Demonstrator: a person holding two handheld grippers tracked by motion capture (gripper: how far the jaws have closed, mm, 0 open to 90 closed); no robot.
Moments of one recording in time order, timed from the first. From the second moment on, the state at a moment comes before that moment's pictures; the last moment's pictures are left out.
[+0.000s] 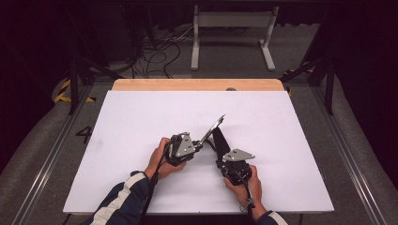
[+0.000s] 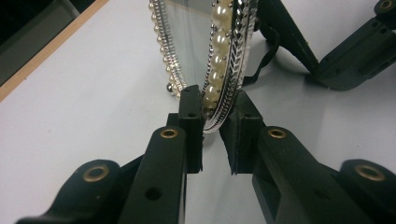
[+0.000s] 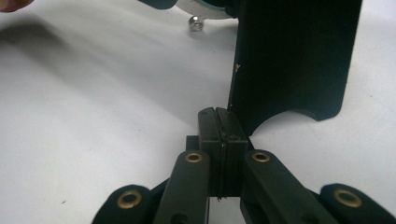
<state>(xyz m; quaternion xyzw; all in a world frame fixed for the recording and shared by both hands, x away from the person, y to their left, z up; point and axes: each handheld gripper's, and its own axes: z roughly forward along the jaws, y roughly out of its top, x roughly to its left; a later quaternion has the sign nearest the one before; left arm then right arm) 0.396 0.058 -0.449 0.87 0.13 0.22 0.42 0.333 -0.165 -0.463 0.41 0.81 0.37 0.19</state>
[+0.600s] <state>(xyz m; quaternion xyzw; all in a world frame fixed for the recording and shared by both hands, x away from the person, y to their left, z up) 0.407 0.049 -0.463 0.87 0.14 0.22 0.41 0.337 -0.153 -0.460 0.40 0.80 0.39 0.22</state>
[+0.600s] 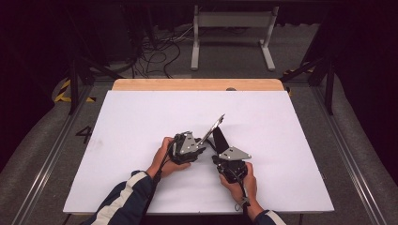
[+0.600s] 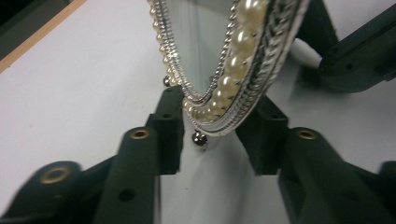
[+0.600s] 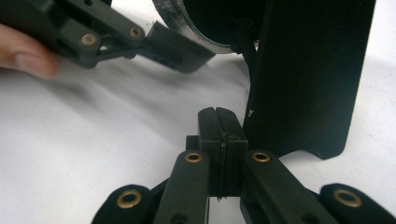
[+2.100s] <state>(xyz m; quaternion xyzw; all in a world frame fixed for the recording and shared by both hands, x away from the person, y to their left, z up) 0.376 0.049 -0.460 0.88 0.14 0.25 0.38 0.340 -0.173 -0.462 0.39 0.82 0.38 0.17</state>
